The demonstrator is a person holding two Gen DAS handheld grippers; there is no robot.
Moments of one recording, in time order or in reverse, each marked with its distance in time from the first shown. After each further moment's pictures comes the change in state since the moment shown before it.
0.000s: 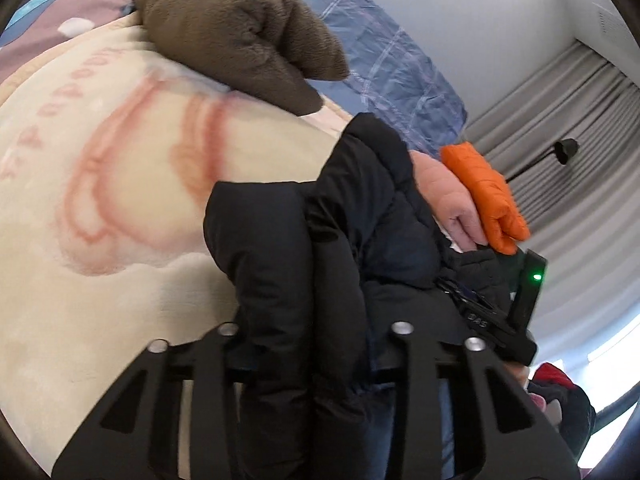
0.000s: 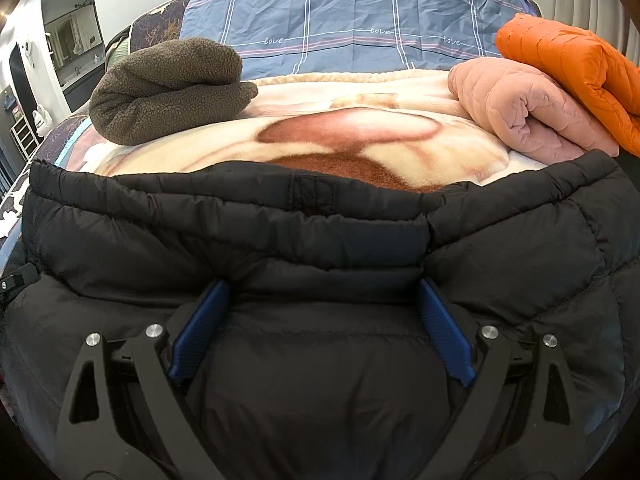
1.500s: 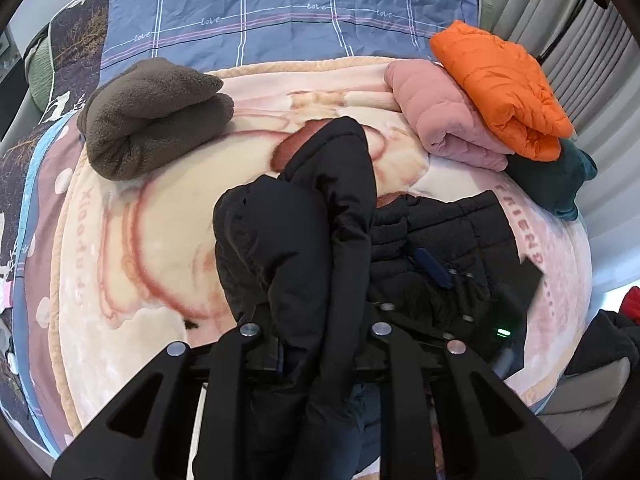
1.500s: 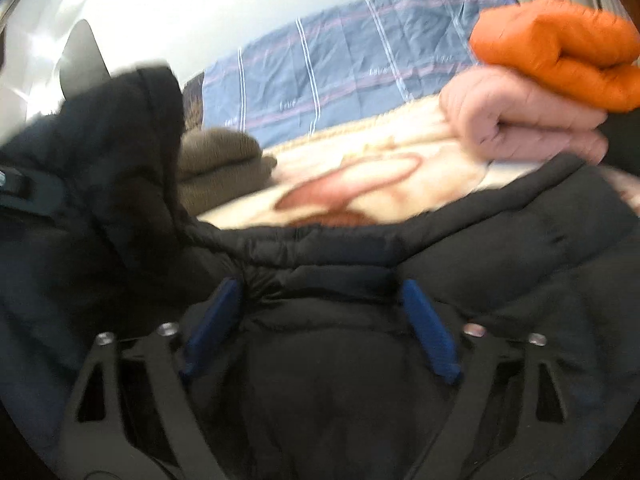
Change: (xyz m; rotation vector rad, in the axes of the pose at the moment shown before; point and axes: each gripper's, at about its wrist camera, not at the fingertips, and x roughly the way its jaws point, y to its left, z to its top) left arm 0.052 -0.277 0.048 0.352 0.327 0.502; right arm -0.065 -0.059 -0.003 0.177 -0.201 0.236
